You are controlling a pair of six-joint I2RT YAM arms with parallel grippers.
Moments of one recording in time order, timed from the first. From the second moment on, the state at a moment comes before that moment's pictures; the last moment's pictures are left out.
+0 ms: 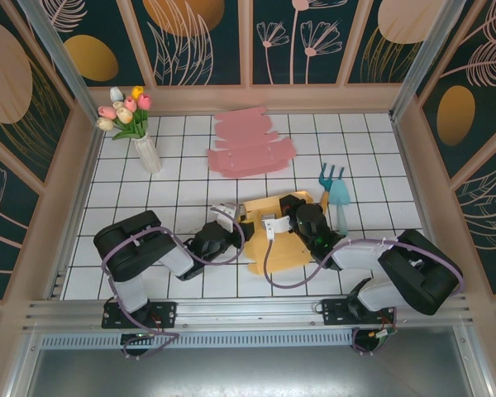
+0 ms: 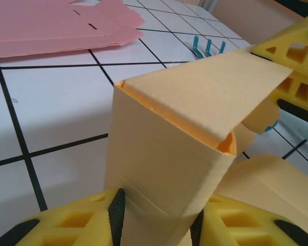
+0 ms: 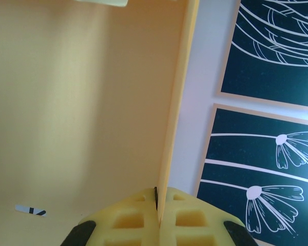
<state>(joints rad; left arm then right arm) -0.93 1.81 0.37 1.14 -0.19 -0.47 0.75 1.37 0.33 0.70 0.29 -1.55</state>
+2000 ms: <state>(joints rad) -0.97 1.81 0.60 0.68 -0.77 -0.54 0.77 1.39 0.38 0.67 0.22 -1.44</state>
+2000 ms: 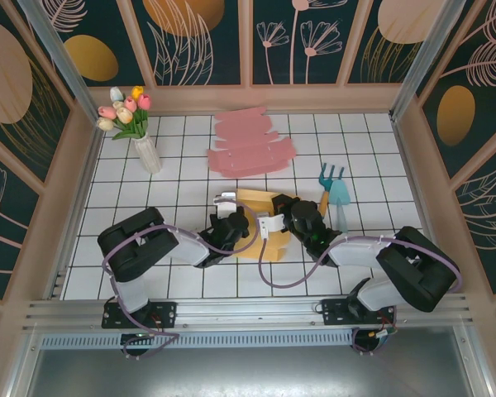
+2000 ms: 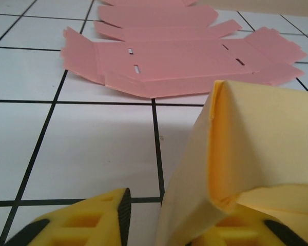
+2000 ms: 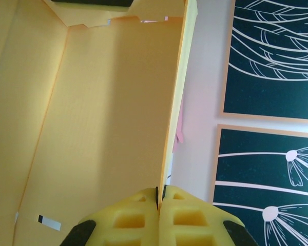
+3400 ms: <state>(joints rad) -0.97 1.93 0.75 0.76 -0.86 -0.33 0.76 1.38 0.40 0.62 0.25 -1.40</state>
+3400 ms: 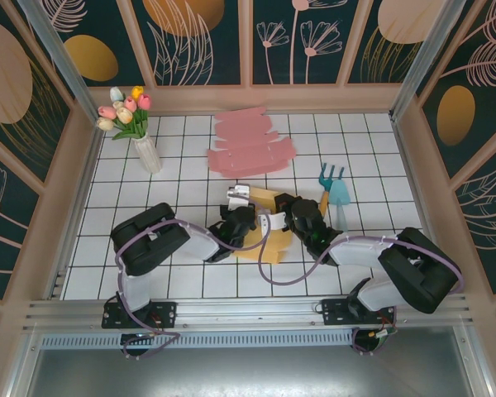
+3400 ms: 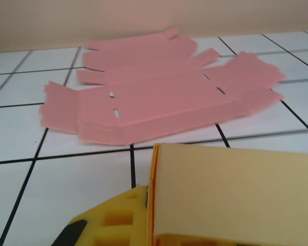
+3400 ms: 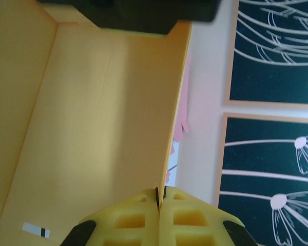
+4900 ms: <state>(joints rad) -0.79 1.58 0.34 0.91 -0.17 -0.12 0.74 1.35 0.39 0.59 0.17 -1.31</state>
